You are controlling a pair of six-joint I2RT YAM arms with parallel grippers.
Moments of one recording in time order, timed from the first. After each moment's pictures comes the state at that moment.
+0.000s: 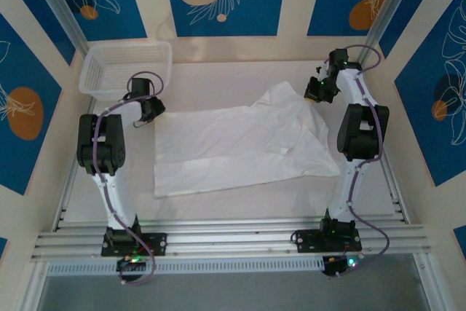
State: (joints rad) left arm -0.02 2.03 1.34 -0.25 0.04 -0.59; right arm -0.11 2.18 1.90 -0.95 -0.37 0.21
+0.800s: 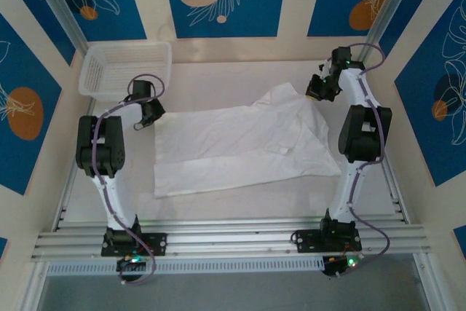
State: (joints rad) left arm -0.03 1.99 1.28 -0.28 0.00 -0.58; right arm -0.12 2.13 1.88 -0.93 -0.38 0.25
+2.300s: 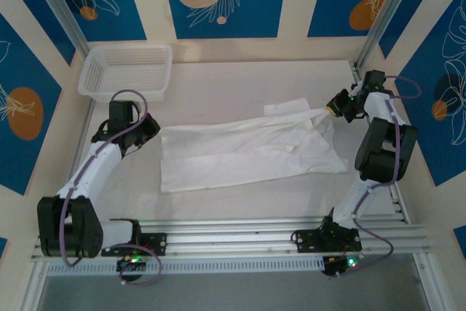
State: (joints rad) left arm -0.04 1.24 0.86 -0.43 0.27 -0.65; right arm -0.34 1.86 1.41 -0.67 -0.56 0.51
